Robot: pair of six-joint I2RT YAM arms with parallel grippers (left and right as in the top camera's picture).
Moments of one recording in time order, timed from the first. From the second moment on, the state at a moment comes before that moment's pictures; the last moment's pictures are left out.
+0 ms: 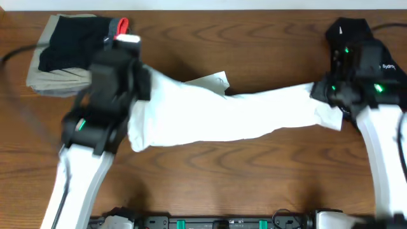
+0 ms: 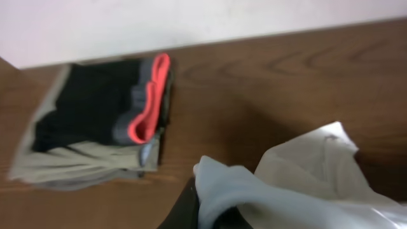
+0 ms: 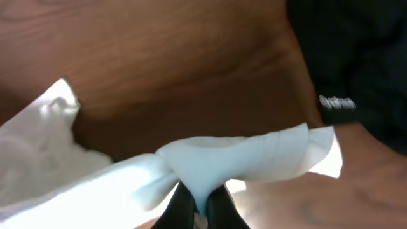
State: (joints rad) left arm -0.26 1.24 1.32 -0.75 -0.23 -0.04; right arm -0.03 1.45 1.31 -0.94 -0.03 0.34
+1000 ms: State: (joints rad) left arm -0.26 1.79 1.32 -0.46 -0.23 -0.04; right arm -0.03 1.89 1.32 -0.72 -0.13 0.23
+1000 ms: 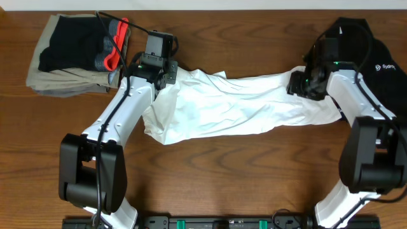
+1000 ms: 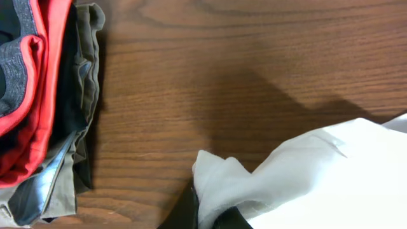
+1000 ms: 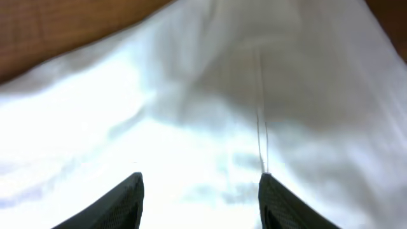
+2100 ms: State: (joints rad) left arm -0.24 1.79 1.32 -0.46 -0.23 -0.04; right arm -0.03 1.89 1.15 -0.58 -0.01 0.28
